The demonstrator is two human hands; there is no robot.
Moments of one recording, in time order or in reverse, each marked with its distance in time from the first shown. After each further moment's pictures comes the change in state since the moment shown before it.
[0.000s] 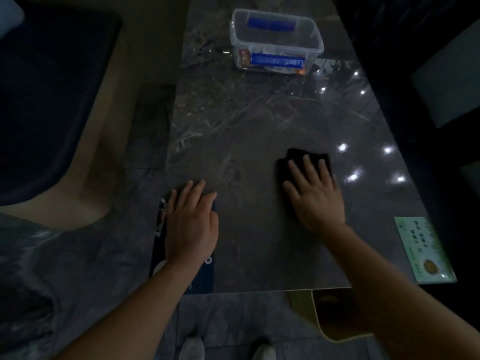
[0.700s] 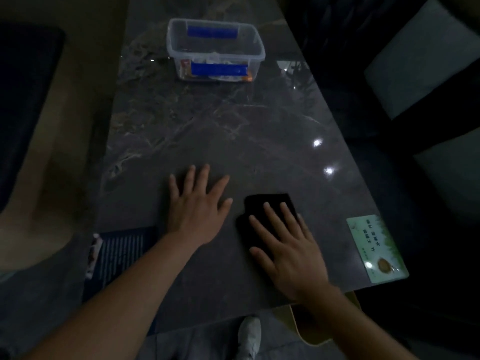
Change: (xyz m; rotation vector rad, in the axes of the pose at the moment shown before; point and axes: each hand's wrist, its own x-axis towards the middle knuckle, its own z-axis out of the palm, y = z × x) left_hand 0.085 0.090 0.045 0.236 -0.242 0.227; right_hand -0.079 0.051 0.029 -0.036 0.034 -0.207
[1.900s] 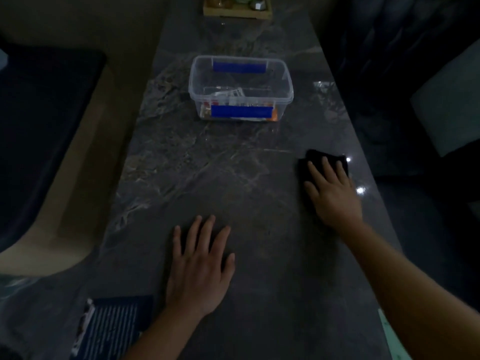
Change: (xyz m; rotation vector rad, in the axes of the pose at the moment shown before) left_hand 0.020 0.000 0.000 -0.005 -0.014 -0.130; right_hand 0.238 0.144 -0.056 0.108 -0.078 0.265
